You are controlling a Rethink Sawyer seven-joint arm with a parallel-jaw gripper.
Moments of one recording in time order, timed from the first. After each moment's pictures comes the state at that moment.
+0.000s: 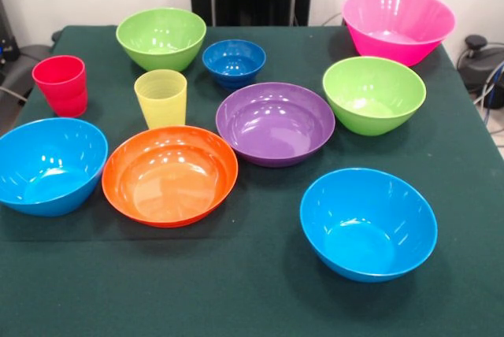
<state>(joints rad) -0.72 -0.72 0.01 2.24 -0.70 0.24 1.98</state>
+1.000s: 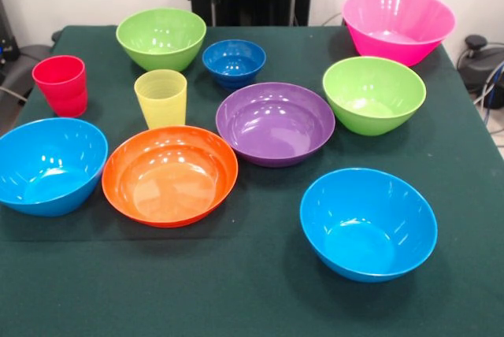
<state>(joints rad) -0.72 -0.53 -0.05 2.19 -0.70 0.08 1.98</state>
